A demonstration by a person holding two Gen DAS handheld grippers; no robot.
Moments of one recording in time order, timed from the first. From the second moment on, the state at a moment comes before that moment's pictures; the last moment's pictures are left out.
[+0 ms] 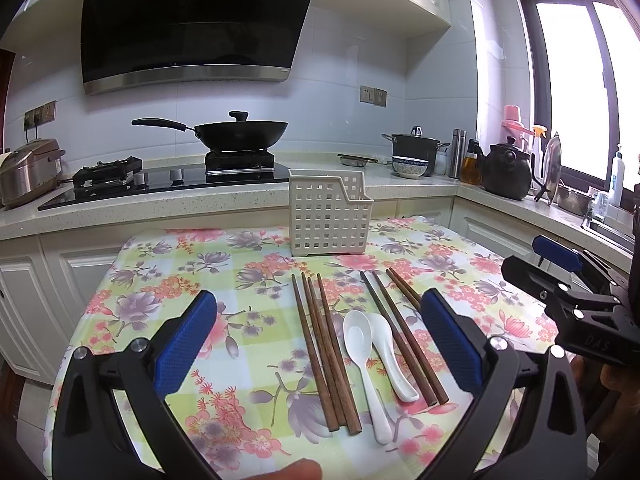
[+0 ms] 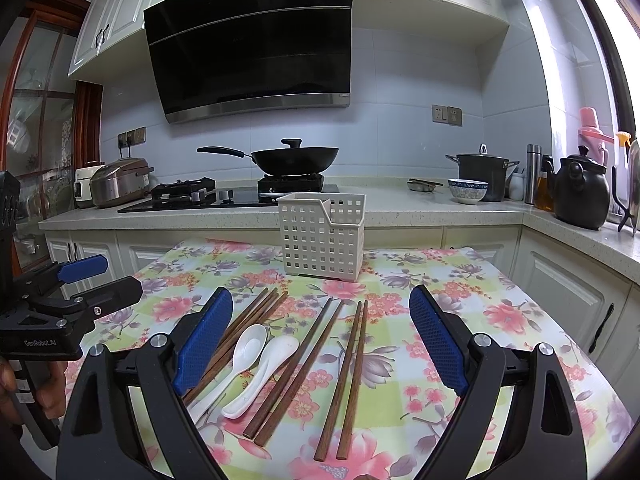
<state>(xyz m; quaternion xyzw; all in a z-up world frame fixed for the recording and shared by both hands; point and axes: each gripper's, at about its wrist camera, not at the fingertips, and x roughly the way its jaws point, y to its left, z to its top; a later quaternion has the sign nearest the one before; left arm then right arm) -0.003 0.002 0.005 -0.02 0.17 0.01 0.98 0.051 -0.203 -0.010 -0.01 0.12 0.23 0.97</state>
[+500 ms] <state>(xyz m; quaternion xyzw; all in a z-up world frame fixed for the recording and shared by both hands) -0.003 0.002 0.006 -0.02 0.17 0.01 0.98 0.051 -0.203 -0.011 -0.01 0.12 0.23 0.97</state>
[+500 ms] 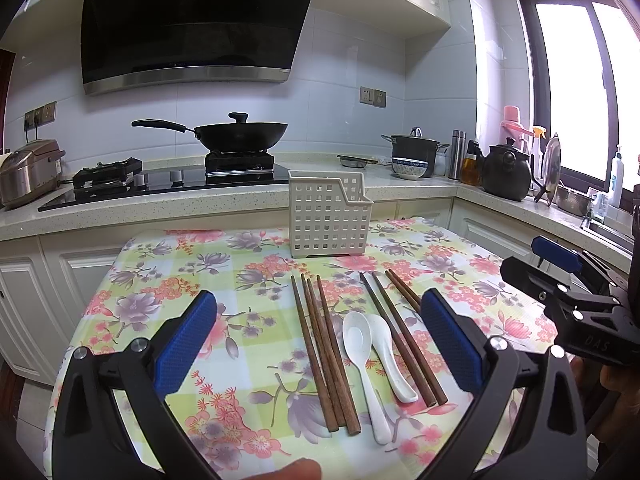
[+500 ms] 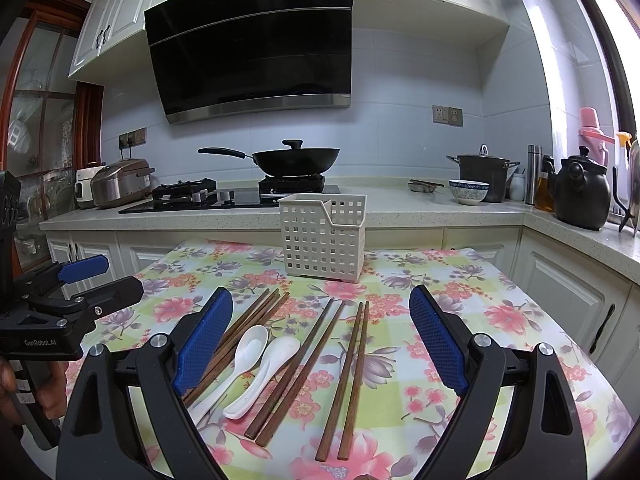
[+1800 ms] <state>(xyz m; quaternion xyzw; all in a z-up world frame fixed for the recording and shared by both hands) -0.002 0.003 0.007 -0.03 0.18 0.00 0.98 0.051 -0.207 -0.008 -0.01 0.13 0.22 0.97</state>
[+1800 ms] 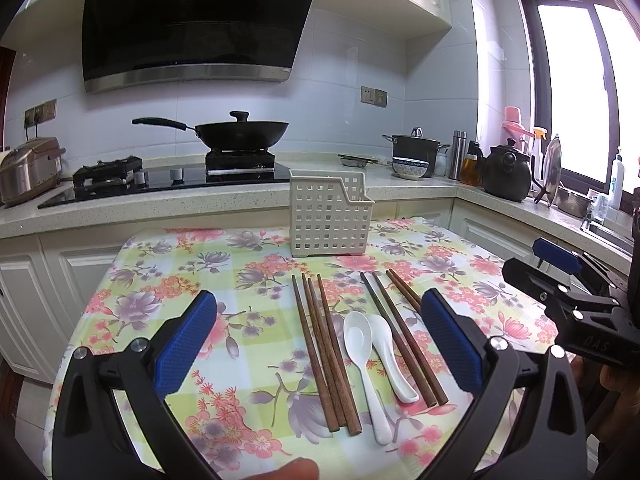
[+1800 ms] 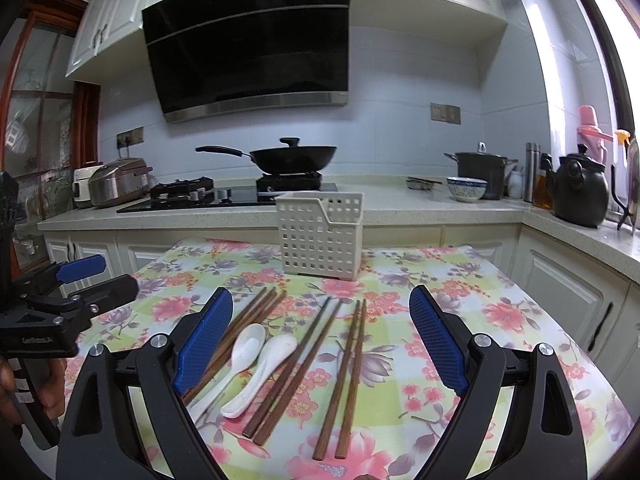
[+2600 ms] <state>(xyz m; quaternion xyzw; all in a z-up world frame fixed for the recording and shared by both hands) 0.115 -0.015 -0.061 -0.04 0.39 -0.04 0.92 0.133 -0.225 -0.061 -0.02 0.36 0.08 0.93</state>
